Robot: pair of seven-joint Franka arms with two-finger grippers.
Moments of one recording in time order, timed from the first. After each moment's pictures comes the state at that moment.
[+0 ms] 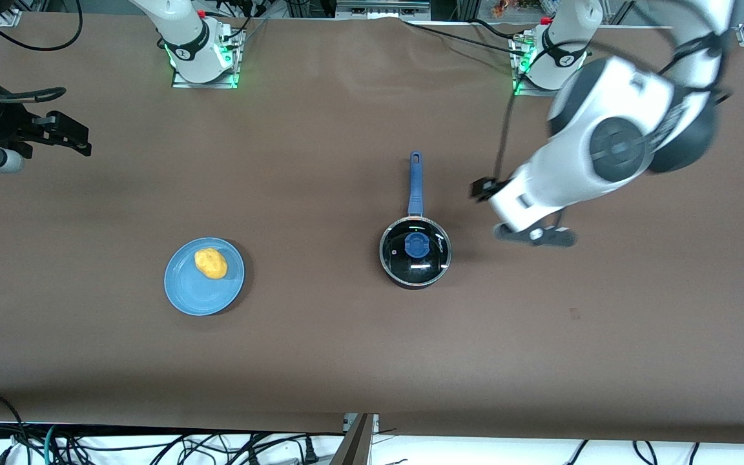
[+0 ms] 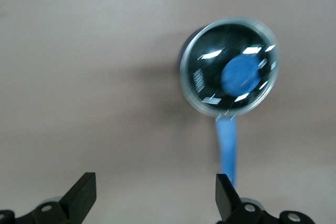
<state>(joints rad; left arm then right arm) -0.24 0.46 -0.22 -1.37 -0.09 1.67 -0.36 0.12 0.06 -0.06 -1.51 -0.02 1.48 -0.01</state>
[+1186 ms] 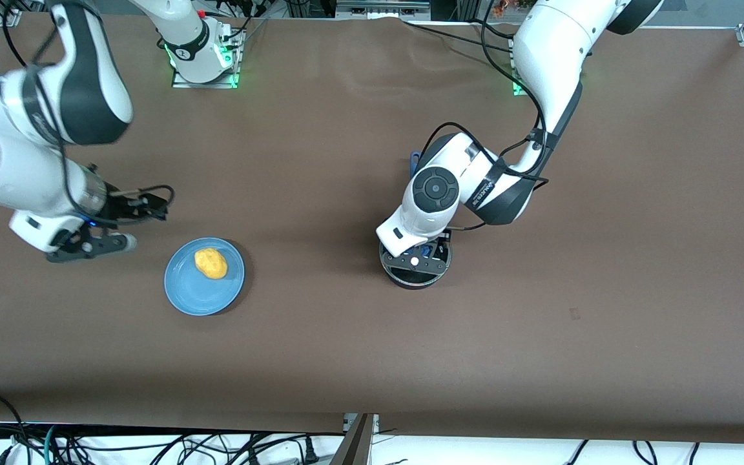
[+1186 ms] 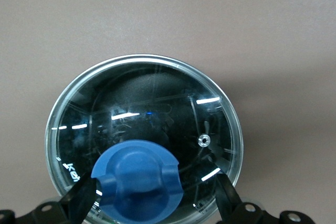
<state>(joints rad) -0.45 0.76 -0.21 -1.33 0.07 2.03 -0.50 0.13 0.32 0.03 -1.62 -0.02 1.82 -0.07</state>
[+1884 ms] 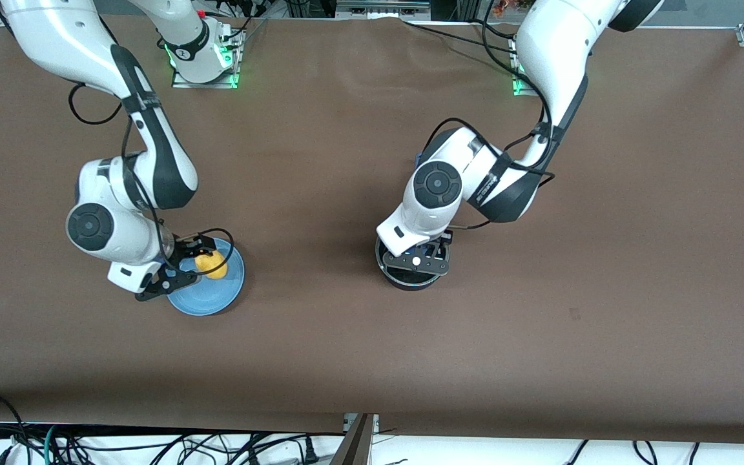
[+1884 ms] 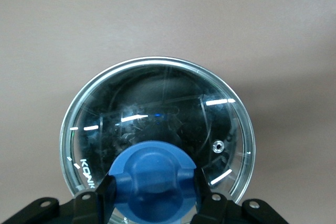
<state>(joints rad) -0.45 0.70 -0.20 -1.27 0.08 1.92 -0.50 0.14 0.57 0.03 -1.72 -0.02 2.21 -0.21</state>
